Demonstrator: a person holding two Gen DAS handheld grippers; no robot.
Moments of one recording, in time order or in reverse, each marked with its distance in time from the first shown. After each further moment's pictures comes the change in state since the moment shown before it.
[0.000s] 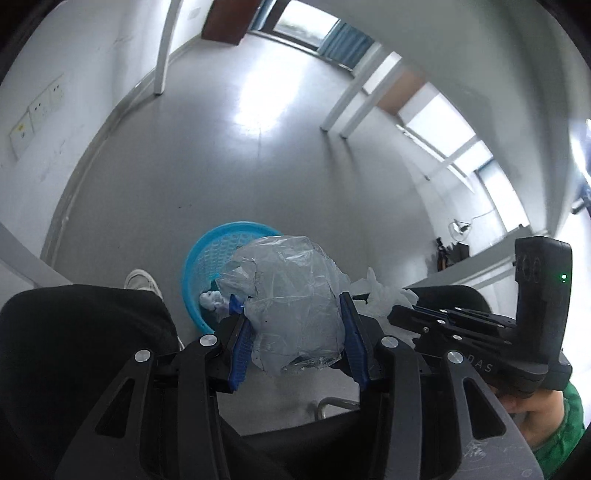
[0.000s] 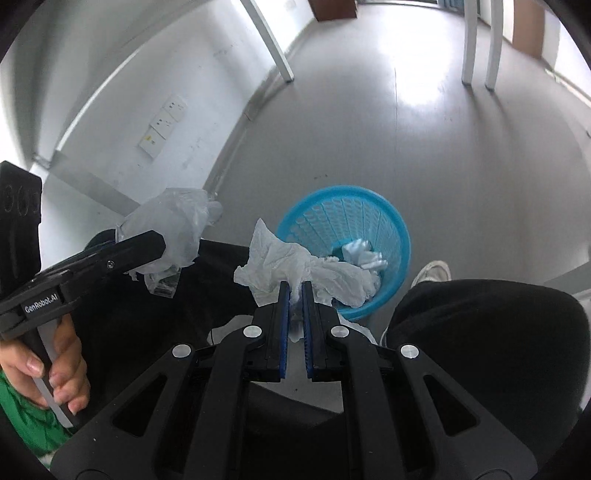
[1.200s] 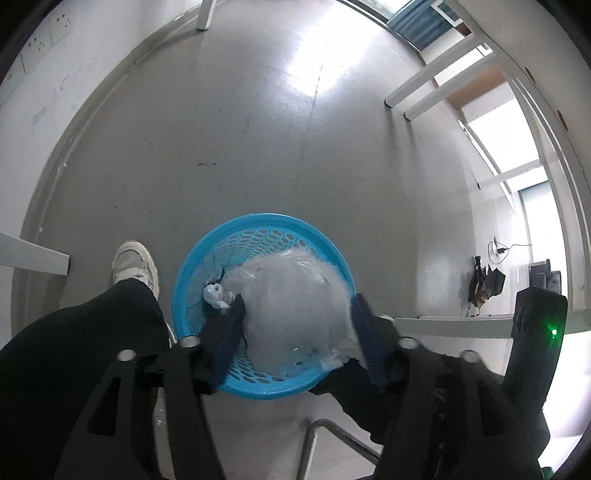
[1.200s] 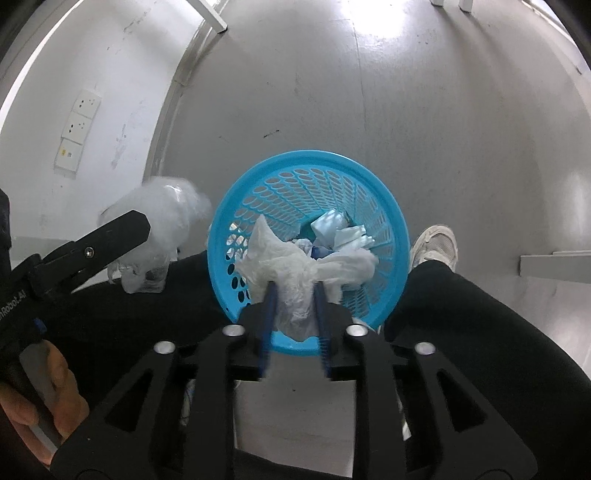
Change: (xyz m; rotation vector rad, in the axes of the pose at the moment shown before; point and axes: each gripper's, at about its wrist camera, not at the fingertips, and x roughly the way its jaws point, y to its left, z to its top) left arm 0.135 0.048 0.067 -0.217 0.155 0.094; right arm 0.147 -0.067 0.067 0.201 0.210 -0.057
